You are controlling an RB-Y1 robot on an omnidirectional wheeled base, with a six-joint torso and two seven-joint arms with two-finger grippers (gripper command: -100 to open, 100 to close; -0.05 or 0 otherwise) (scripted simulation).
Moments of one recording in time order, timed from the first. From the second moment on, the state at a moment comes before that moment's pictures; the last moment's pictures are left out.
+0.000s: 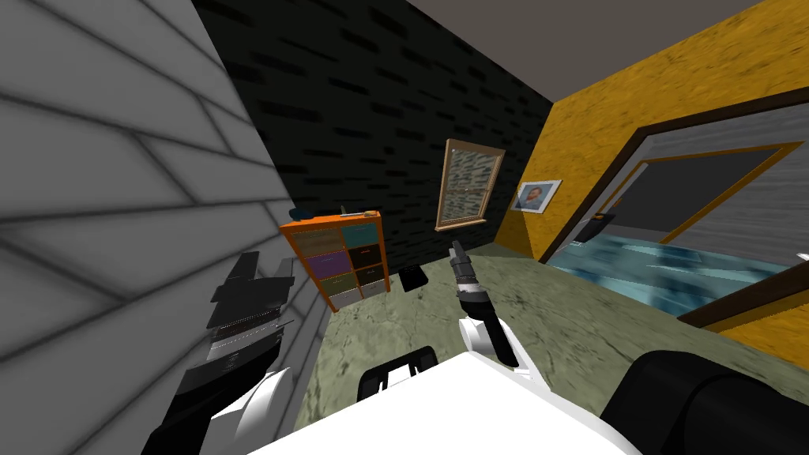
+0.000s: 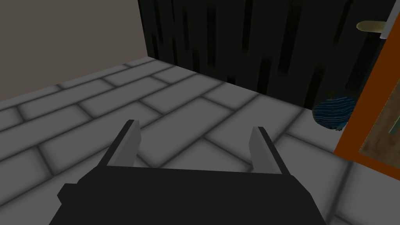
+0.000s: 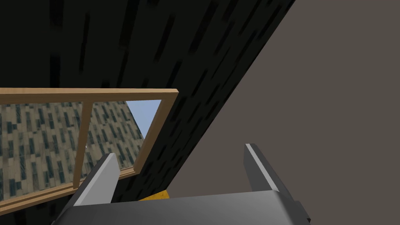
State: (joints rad) left arm 0.46 -0.02 0.07 -2.40 -0.11 -0.36 0.11; right arm 0.52 0.03 -0.06 -2.22 0.09 -0.46 0.14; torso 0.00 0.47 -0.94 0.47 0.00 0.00
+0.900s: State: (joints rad) left arm 0.45 0.12 0.07 -2.32 -0.11 -0.38 0.11; right arm 0.52 0.03 -0.06 -2.22 0.09 -0.46 0.14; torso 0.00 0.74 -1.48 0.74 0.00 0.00
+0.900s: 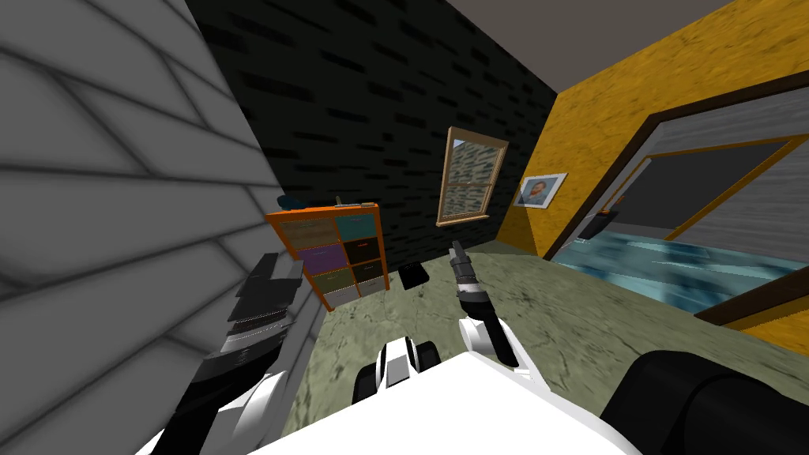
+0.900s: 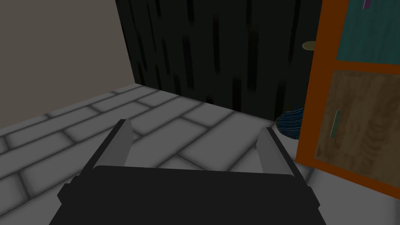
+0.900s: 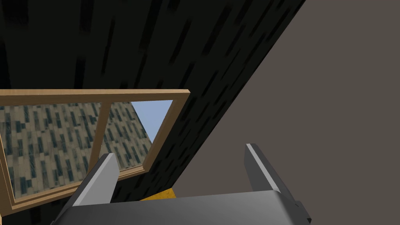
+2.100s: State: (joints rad) left arm 0.38 0.19 0.08 -1.98 -0.10 -0.48 0.09; right arm 0.52 0.03 -0.06 -2.22 0.09 -0.46 0.14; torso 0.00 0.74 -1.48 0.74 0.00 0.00
